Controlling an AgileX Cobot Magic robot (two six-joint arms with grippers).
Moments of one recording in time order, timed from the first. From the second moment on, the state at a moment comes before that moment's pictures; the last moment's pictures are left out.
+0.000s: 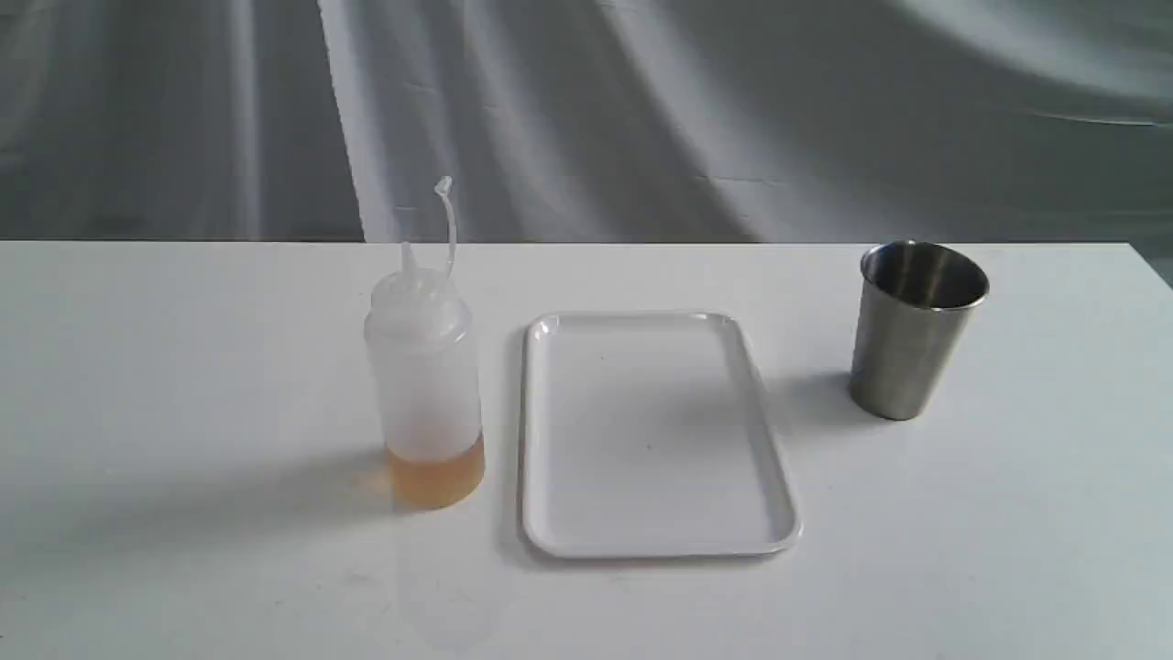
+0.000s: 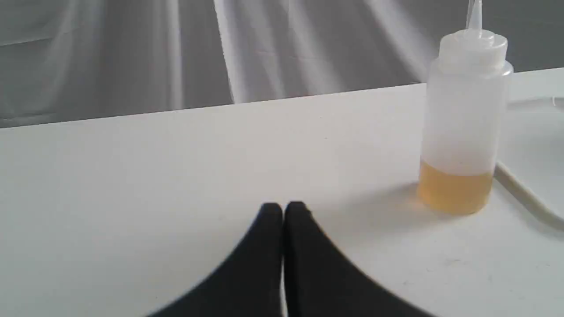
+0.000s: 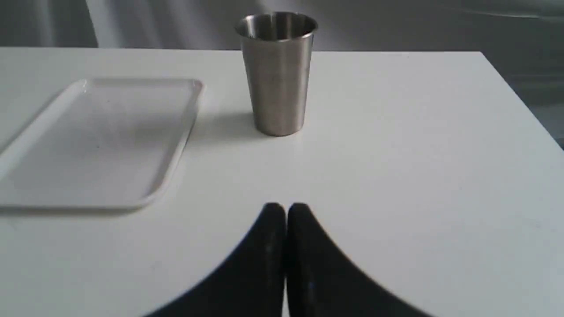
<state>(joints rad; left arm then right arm) -0.06 0.00 0.00 0.03 0.27 0.04 -0.05 0.01 -0.07 -0.15 0.40 0.17</state>
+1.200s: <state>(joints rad) -0.06 0.00 0.00 0.03 0.27 0.04 -0.04 0.47 -0.46 -0.13 0.47 0.17</state>
